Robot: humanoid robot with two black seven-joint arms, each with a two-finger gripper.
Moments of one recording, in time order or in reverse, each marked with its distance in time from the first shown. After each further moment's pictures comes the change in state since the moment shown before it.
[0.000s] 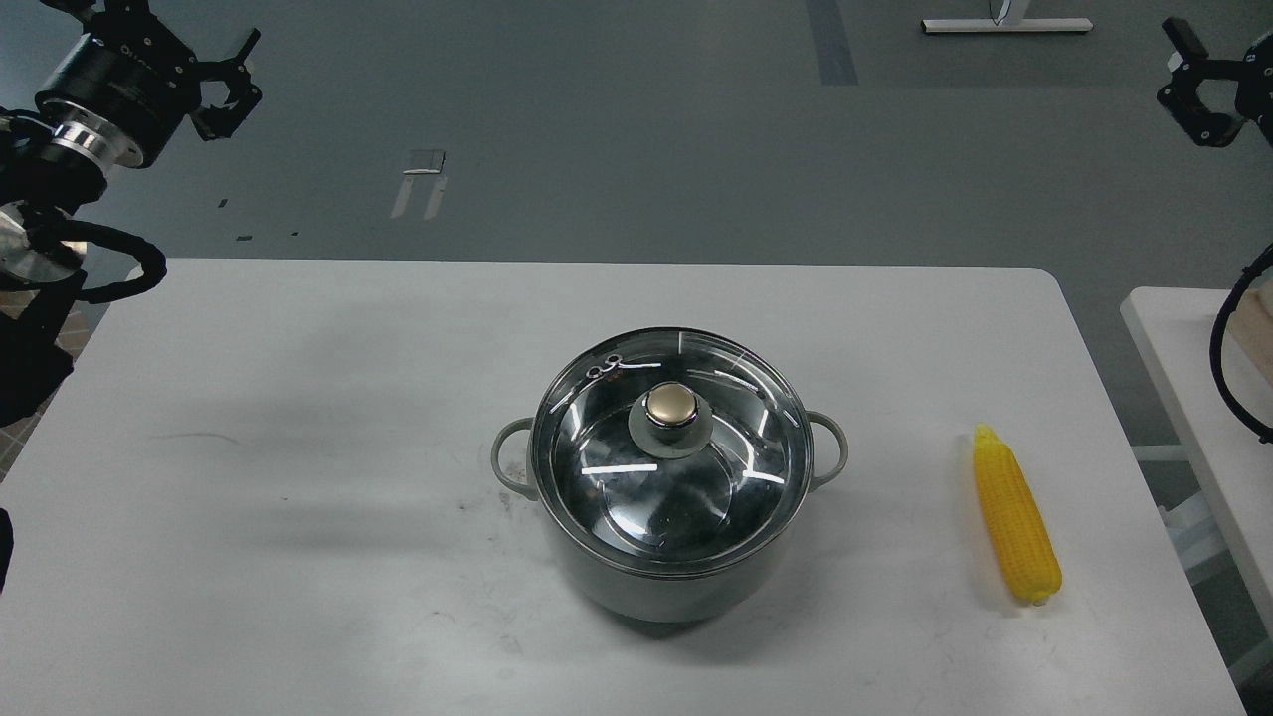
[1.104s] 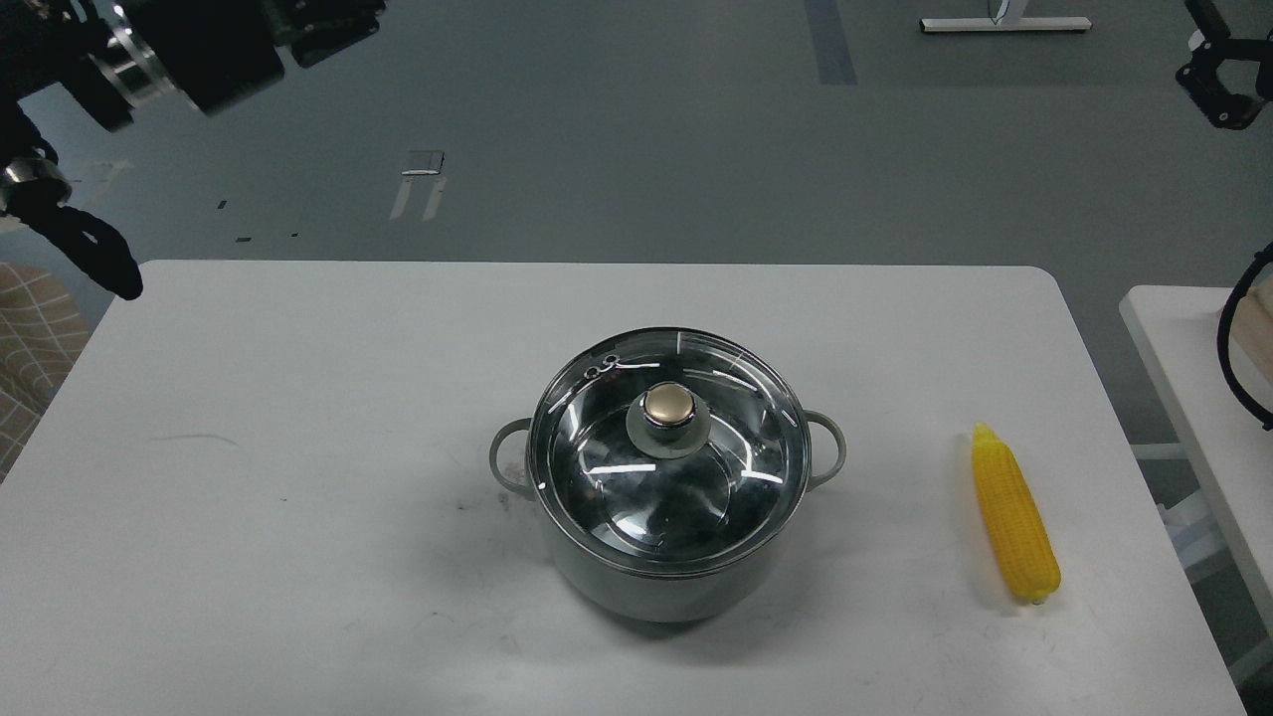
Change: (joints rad) left arm 0.010 0.220 0.021 -0.861 1.004 0.026 -0.123; right arm -0.004 -0.014 0.045 0.011 0.009 0.000 -0.003
